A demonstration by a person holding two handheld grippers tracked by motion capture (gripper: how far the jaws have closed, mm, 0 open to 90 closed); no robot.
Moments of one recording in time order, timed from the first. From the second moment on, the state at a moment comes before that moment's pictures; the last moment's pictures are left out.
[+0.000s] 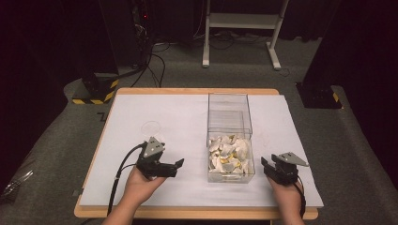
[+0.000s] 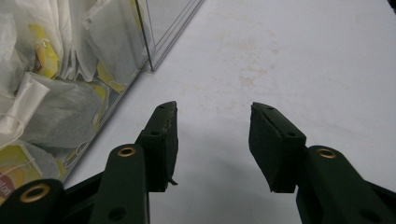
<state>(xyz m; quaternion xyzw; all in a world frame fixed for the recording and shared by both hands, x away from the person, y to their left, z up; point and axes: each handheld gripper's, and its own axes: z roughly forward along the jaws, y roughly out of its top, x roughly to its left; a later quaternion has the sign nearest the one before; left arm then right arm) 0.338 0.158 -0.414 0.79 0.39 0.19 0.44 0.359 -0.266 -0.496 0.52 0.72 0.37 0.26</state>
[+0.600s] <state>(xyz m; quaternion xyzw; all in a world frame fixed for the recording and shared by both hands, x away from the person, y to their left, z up) 0.357 0.105 -0.402 0.81 0.35 0.15 0.45 0.361 -0.273 -0.493 0.54 0.71 0.37 0.28</state>
